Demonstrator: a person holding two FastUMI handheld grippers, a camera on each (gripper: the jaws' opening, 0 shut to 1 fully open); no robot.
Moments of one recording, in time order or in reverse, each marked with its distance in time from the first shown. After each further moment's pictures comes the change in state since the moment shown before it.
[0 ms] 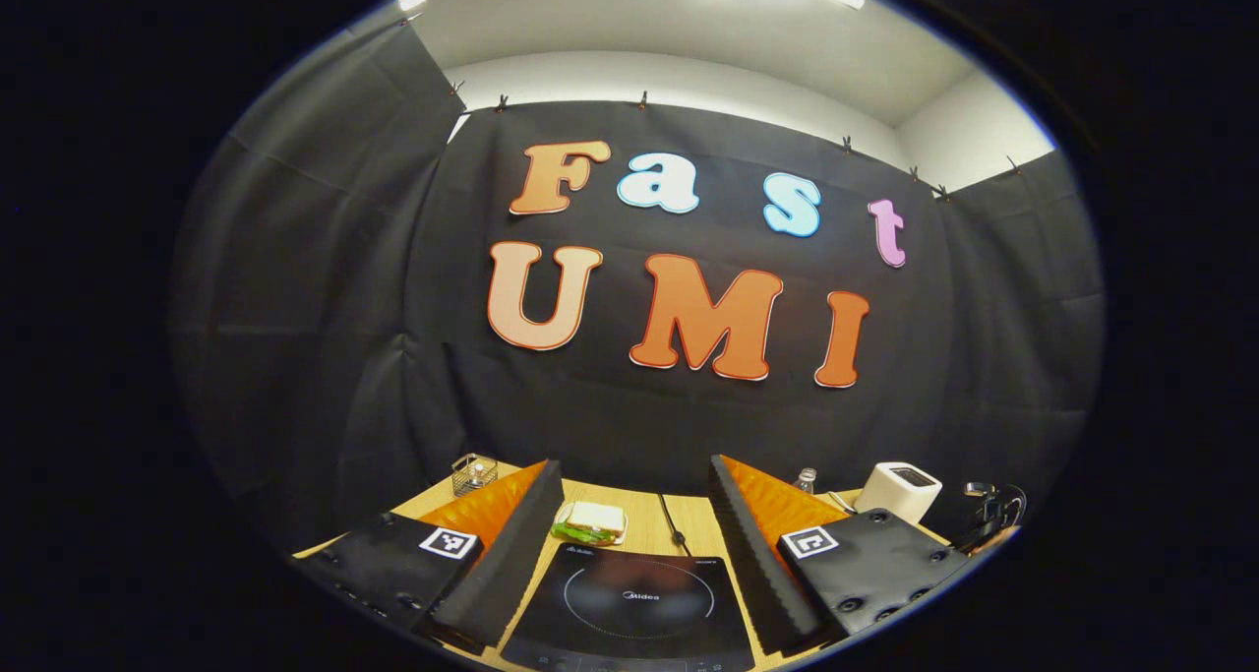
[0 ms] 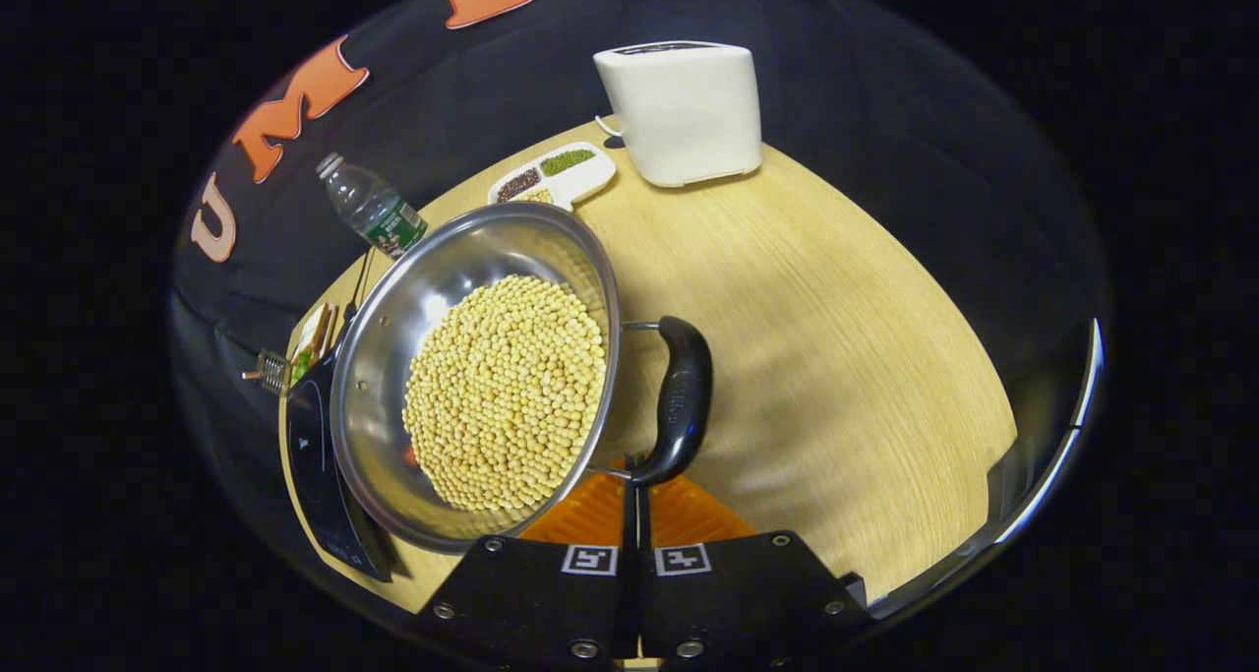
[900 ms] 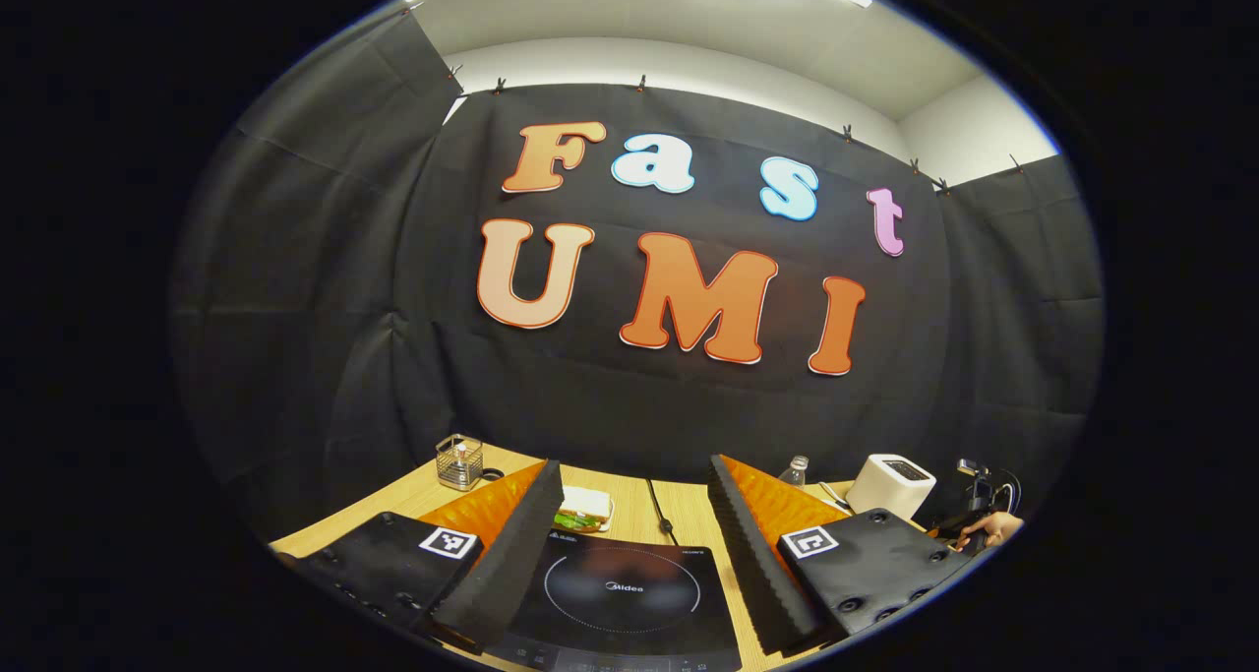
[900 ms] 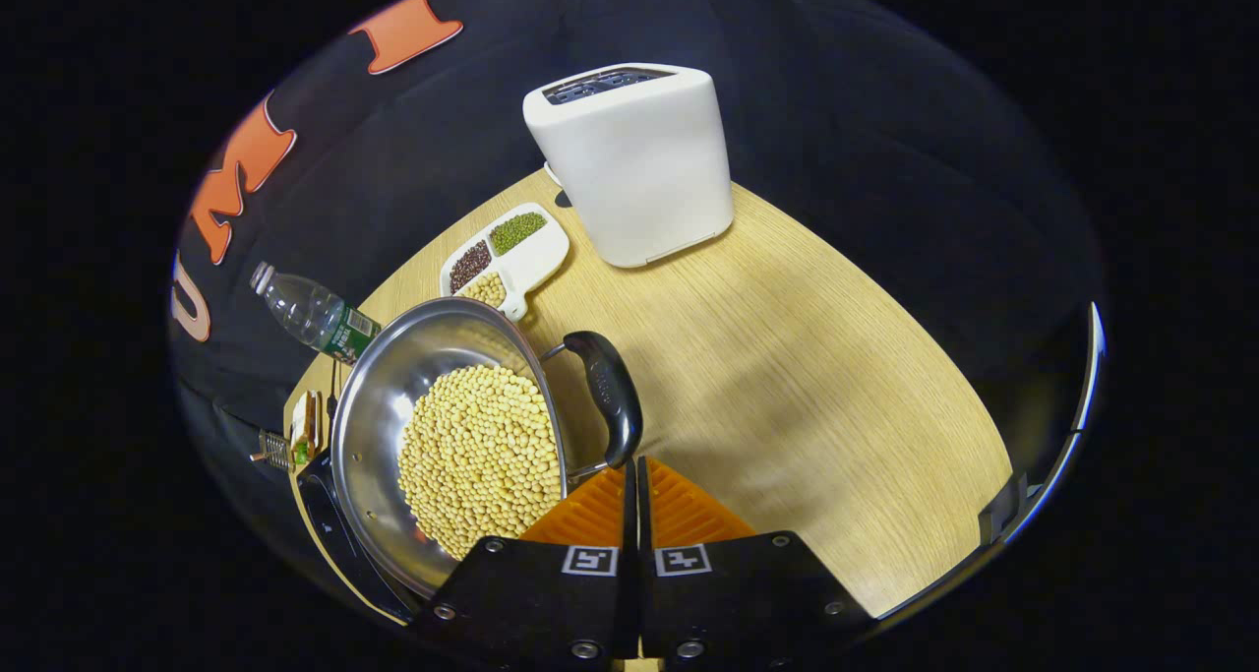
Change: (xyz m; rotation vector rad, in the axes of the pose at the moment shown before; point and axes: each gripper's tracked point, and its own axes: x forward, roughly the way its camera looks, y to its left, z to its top) left arm 0.011 -0.015 -0.032 -0.017 0.064 -0.023; right arm 0.028 -0.008 0.079 0.125 -0.048 -0.035
